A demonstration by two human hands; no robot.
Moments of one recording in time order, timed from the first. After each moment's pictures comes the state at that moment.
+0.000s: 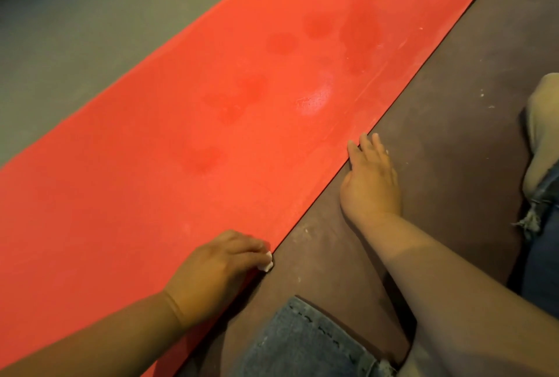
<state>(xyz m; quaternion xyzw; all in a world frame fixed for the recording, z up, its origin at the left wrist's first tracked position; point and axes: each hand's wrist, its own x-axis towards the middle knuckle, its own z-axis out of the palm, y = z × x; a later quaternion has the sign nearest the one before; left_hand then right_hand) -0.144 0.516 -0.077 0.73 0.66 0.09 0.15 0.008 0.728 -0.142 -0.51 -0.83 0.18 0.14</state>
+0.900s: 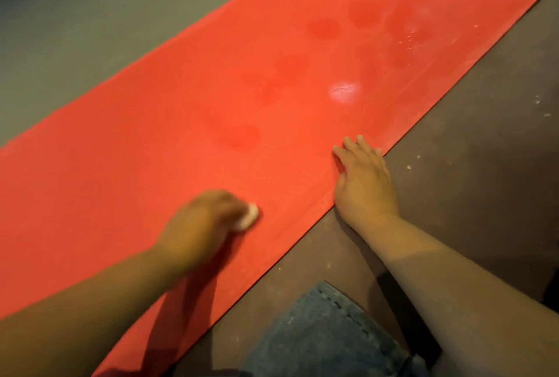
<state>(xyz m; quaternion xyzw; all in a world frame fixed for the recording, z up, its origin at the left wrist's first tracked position) -0.200 0.491 -0.090 0.62 0.77 0.12 0.09 -0.028 0.689 -0.138 -0.40 -0.88 0.20 0.13</state>
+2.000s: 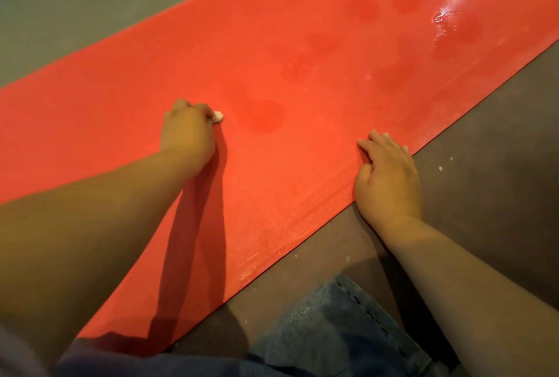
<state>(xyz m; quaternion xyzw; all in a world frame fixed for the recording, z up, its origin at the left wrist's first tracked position) -0.293 0.534 -0.117 0.34 0.93 0.13 -0.05 -0.035 0.680 -0.140 -0.42 -0.87 0.21 0.17</state>
